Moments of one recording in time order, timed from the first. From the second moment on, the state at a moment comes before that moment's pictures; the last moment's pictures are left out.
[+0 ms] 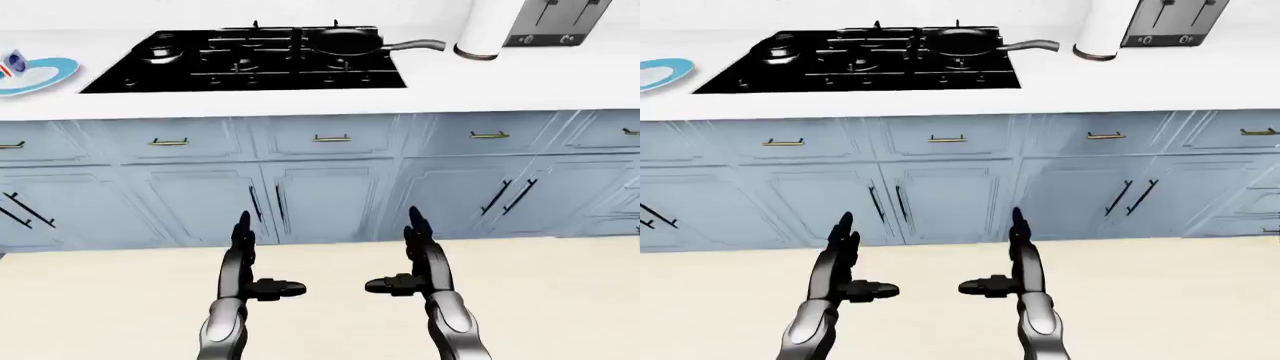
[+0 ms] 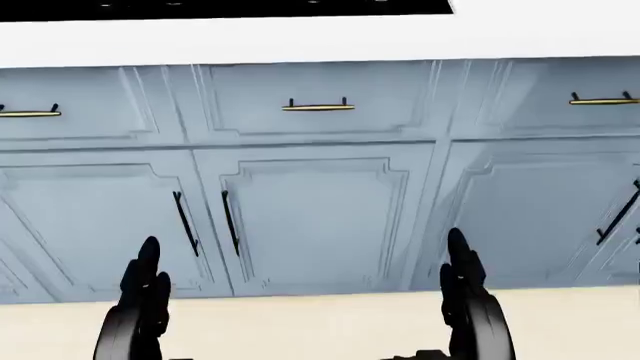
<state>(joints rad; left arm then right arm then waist) 0.03 0.02 0.04 0.09 -0.01 0.06 -0.04 0.03 -0.01 -0.04 0.09 0.01 0.06 0.04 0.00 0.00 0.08</state>
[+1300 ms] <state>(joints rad) -0.66 0.29 0.20 0.01 -0.19 0.61 0.06 -0.73 -0.23 -0.12 -0.22 -0.07 0.92 -0.01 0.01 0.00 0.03</state>
